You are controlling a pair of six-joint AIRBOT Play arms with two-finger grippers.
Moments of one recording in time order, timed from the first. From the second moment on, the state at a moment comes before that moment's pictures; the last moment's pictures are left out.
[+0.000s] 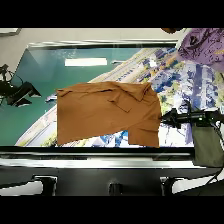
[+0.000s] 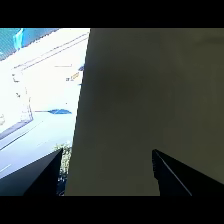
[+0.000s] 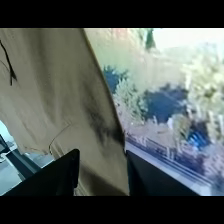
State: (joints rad) left arm 0.30 -1.47 1.55 1.23 -1.45 -1.71; right arm -0.49 -1.75 1.07 -0.72 1.32 1.14
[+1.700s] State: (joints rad) left arm 0.46 -1.15 0.43 0.77 -1.08 -1.35; right arm -0.42 -1.63 1.06 -0.80 1.26 1.20
